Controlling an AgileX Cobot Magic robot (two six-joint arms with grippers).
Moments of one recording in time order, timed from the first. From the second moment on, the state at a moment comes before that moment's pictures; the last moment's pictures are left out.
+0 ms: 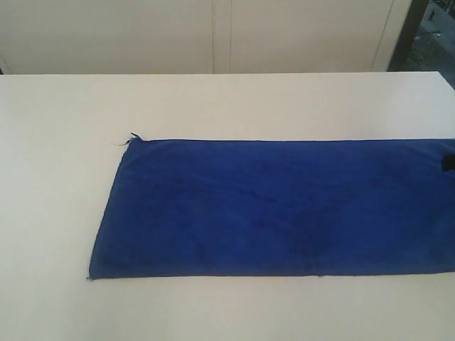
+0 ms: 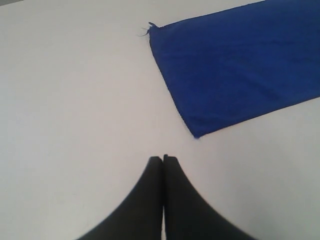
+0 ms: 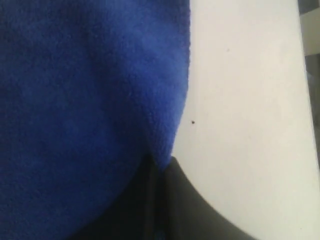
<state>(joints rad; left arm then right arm) -0.16 0.08 -0.62 -0.15 1.18 0.20 -0.43 2.00 -1.19 -0.30 0.51 0.10</state>
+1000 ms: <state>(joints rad) -0.16 0.08 -0.62 -0.15 1.18 0.20 0.06 1.48 -1.25 -0.11 0.60 0.11</state>
